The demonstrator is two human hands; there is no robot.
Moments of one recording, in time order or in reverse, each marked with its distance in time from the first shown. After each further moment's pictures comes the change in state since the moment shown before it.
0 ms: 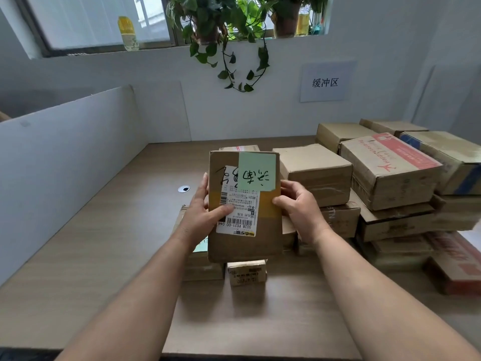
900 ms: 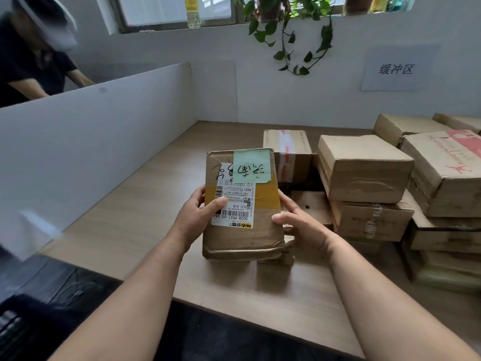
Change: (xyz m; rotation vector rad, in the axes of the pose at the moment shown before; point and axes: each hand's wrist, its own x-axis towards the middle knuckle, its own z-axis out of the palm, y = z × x) left_hand -0.068 -0.029 -0.049 0.061 0.281 -0.130; right_hand -0.020 0.042 0.042 0.082 -0.647 0.260
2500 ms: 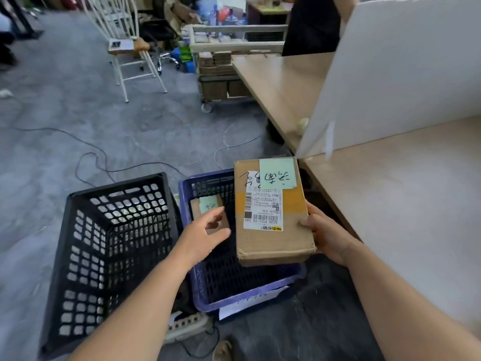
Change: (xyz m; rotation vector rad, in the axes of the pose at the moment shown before) left_hand -0.313 -0.199 -0.403 0.125 0.725 -0.554; right_hand 0.185 0.133 0.492 -0.316 -0.794 0.423
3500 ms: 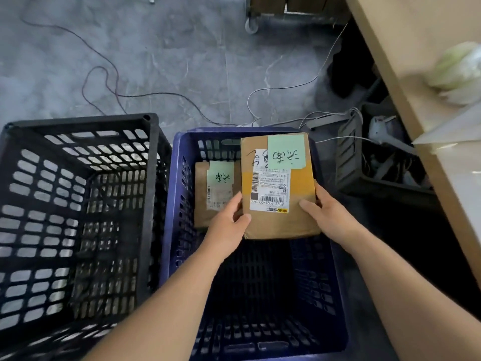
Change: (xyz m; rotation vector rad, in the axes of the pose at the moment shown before) left_hand 0.209 -0.143 0.098 -0.261 0.121 -0.343; right_hand 0.258 0.045 -0.010 -0.538 0.071 0.126
